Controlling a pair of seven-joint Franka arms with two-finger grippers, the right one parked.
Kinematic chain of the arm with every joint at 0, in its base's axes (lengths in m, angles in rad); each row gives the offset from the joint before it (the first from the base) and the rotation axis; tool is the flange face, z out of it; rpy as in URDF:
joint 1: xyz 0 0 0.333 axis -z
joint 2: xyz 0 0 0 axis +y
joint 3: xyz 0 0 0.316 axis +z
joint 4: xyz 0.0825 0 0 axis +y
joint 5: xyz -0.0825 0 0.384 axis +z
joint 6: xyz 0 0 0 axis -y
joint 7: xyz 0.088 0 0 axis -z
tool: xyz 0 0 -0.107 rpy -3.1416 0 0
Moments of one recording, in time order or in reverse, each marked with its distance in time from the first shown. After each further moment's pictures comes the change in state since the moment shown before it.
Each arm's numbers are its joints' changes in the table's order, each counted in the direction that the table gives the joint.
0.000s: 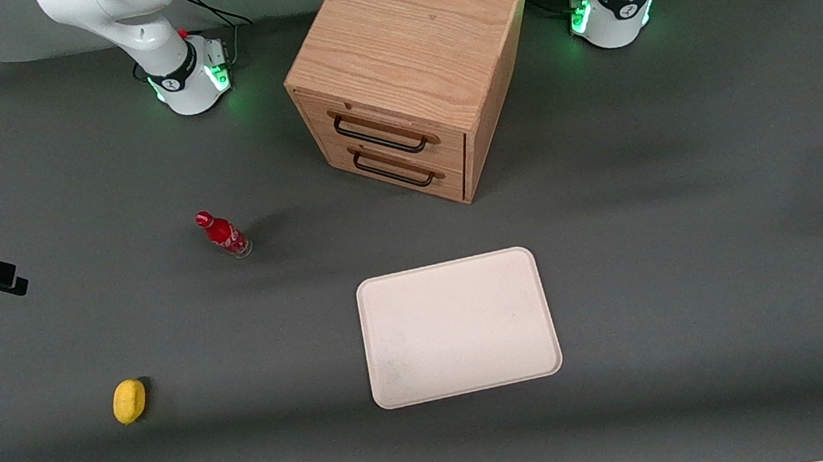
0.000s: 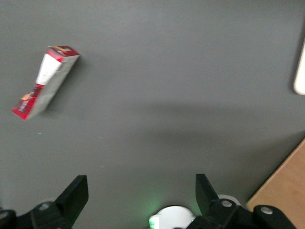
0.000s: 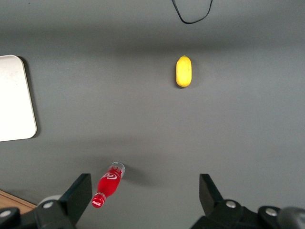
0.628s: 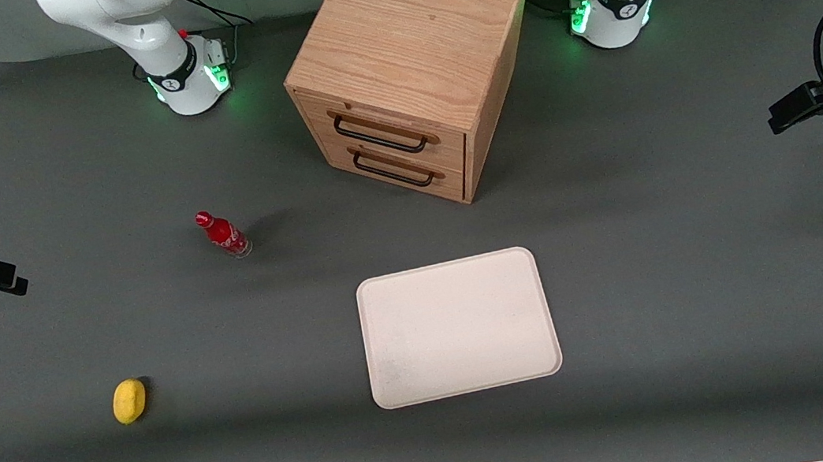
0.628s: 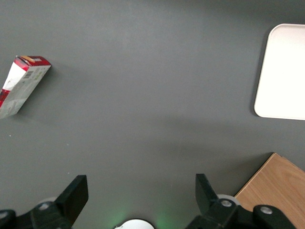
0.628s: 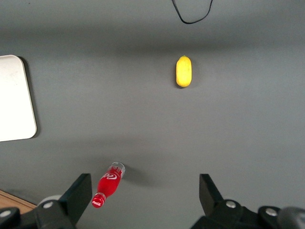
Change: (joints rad) arm 0.299 -0.014 -0.009 -0.011 -0.005 0.036 -0.412
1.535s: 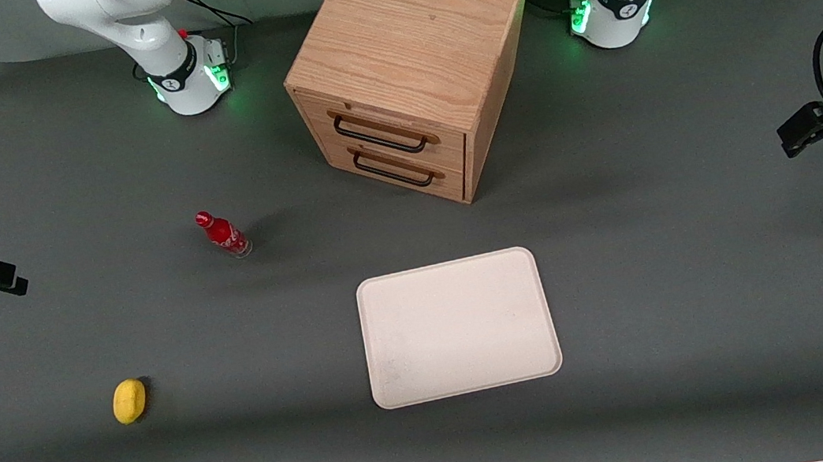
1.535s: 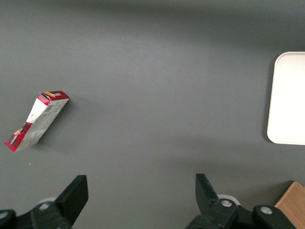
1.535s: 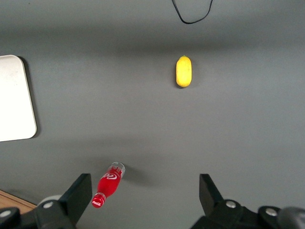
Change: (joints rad) arm 0.033 0.016 -0.003 -0.002 0.078 0.117 0.003
